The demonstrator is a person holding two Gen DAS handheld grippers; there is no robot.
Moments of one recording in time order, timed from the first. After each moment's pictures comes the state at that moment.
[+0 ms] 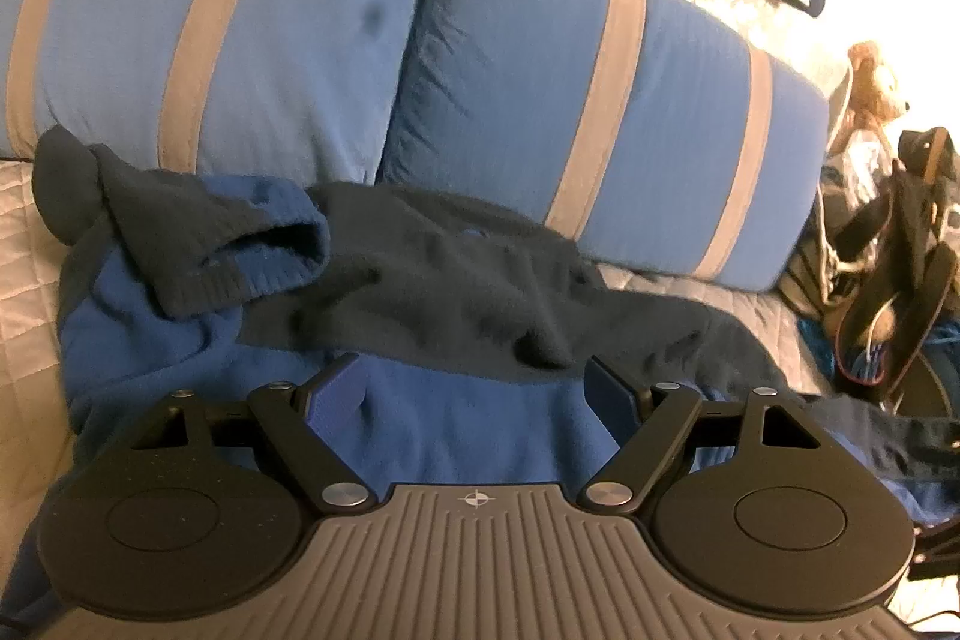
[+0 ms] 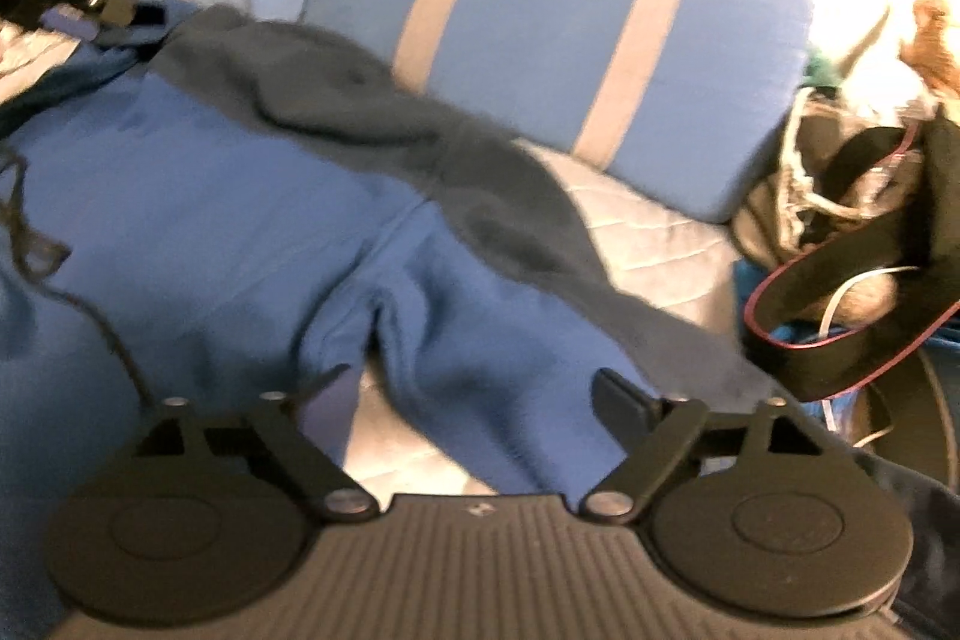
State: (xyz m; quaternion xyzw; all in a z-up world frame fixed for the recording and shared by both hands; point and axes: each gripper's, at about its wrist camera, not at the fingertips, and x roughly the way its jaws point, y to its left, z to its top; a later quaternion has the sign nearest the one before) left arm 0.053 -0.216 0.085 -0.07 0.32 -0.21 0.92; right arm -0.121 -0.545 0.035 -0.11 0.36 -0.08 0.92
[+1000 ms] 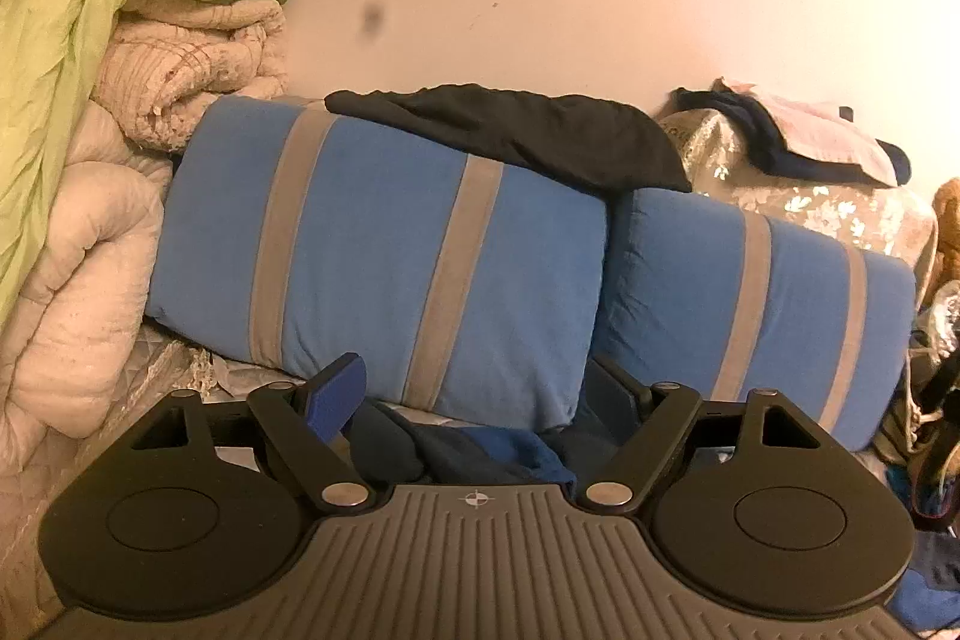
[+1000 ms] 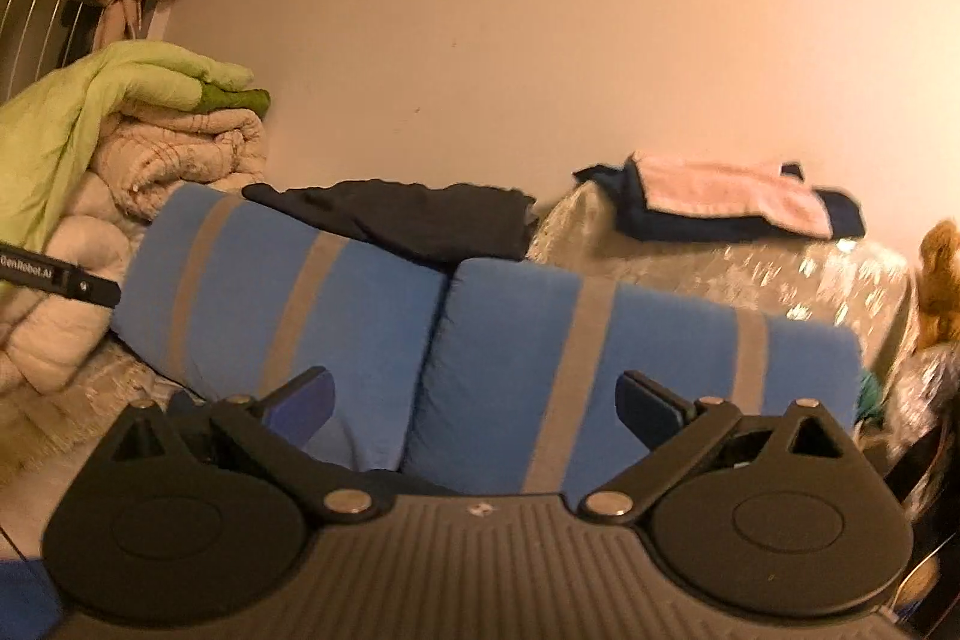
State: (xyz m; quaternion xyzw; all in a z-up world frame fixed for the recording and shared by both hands) left arm 0.017 -0.106 0.239 -0.05 0.19 -0.06 0.98; right arm -0.057 -0.396 0.224 -0.05 0.08 -0.03 0.99
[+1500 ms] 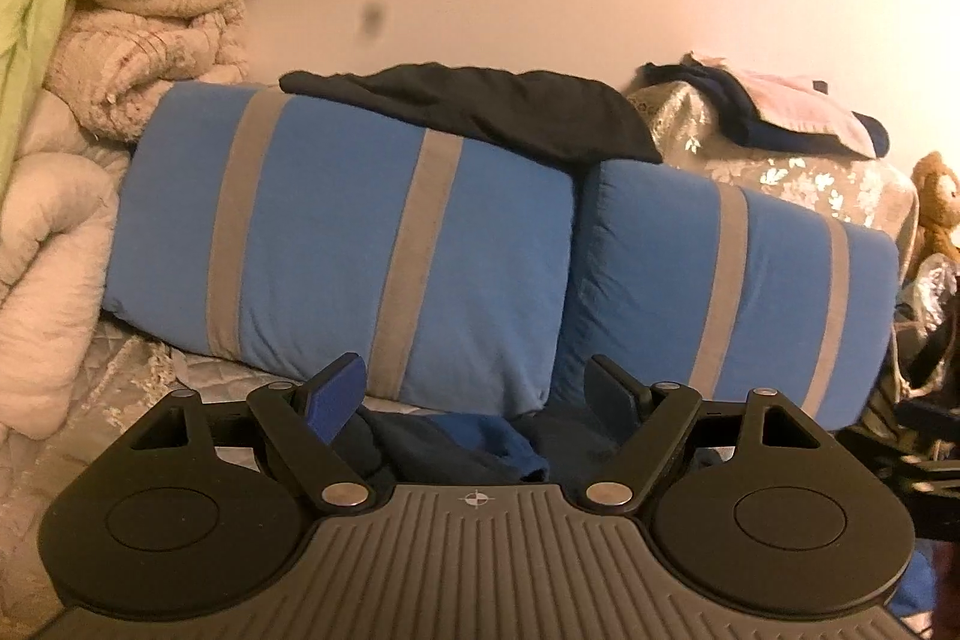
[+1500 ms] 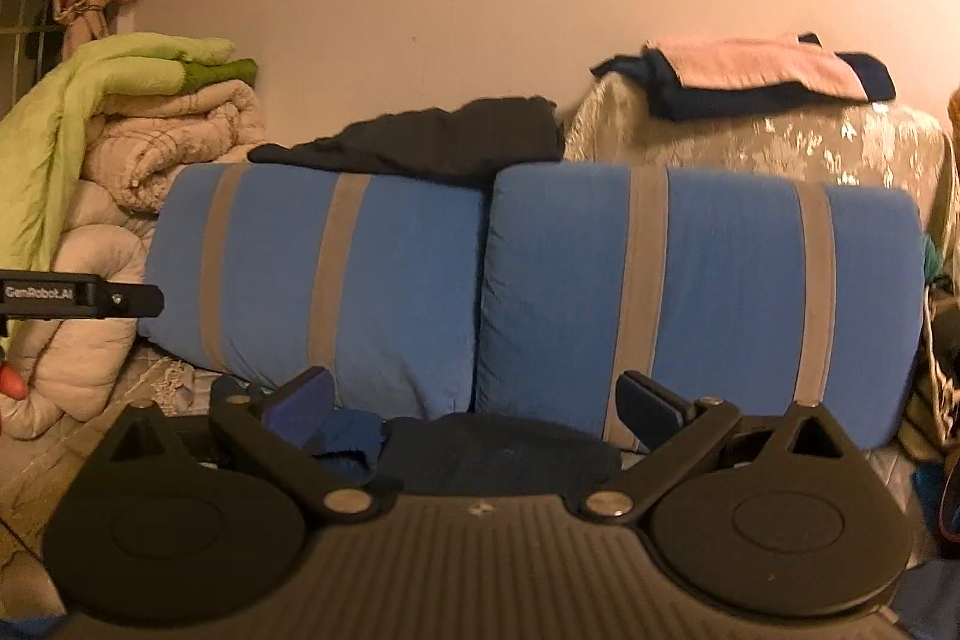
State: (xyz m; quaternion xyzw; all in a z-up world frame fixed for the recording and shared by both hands) left arm 0.027 -0.120 0.214 -0.04 0.20 -0.09 0.97; right arm -0.017 -0.369 0.177 0.03 0.15 -0.03 0.99
